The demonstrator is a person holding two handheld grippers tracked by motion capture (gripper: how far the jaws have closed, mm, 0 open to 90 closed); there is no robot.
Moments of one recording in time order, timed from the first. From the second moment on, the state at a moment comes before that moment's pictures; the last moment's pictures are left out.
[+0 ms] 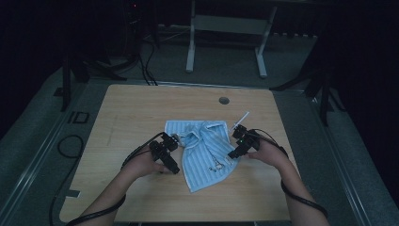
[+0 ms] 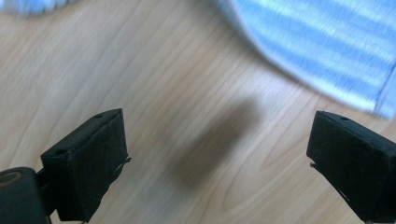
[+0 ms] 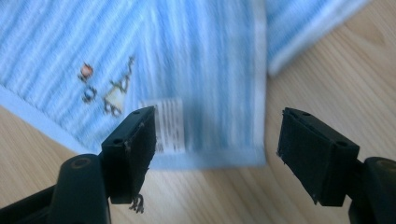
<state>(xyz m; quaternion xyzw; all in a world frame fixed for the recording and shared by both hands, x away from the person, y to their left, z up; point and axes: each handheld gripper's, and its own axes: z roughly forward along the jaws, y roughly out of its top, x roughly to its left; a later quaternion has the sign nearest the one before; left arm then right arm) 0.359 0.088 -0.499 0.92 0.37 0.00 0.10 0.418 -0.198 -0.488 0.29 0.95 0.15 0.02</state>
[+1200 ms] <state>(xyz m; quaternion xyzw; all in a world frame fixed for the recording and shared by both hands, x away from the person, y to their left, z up) 0.429 0.024 -0.487 0.91 0.37 0.08 0.16 0.467 -0.138 -0.483 0.28 0.95 0.15 0.01</state>
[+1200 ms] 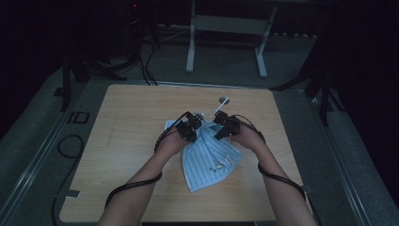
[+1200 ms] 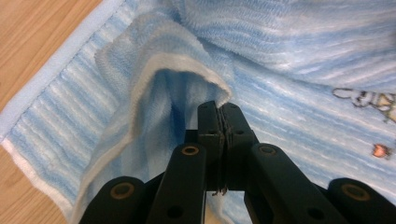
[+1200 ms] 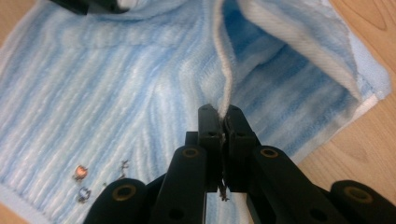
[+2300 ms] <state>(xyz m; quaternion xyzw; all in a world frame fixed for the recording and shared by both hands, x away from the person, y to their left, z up) 0.331 0.095 -0.465 0.91 0.34 0.05 0.23 0.323 -0.234 -0.463 0.26 0.94 0.22 0.05</state>
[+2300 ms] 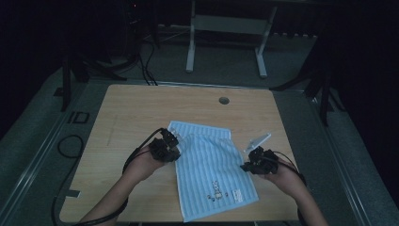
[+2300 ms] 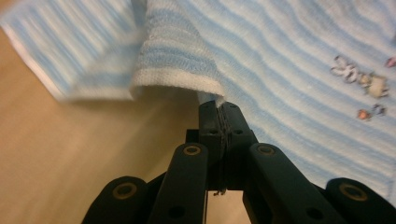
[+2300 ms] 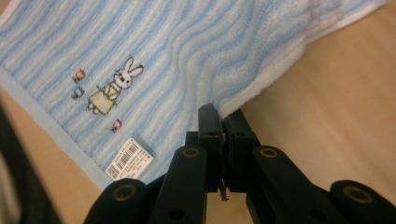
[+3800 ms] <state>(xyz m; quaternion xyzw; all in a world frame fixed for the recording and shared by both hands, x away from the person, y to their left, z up) 0.302 0.045 -0.519 0.95 0.26 -0.04 0.19 0.462 -0.165 -0.512 0.34 0.93 0.13 0.06</state>
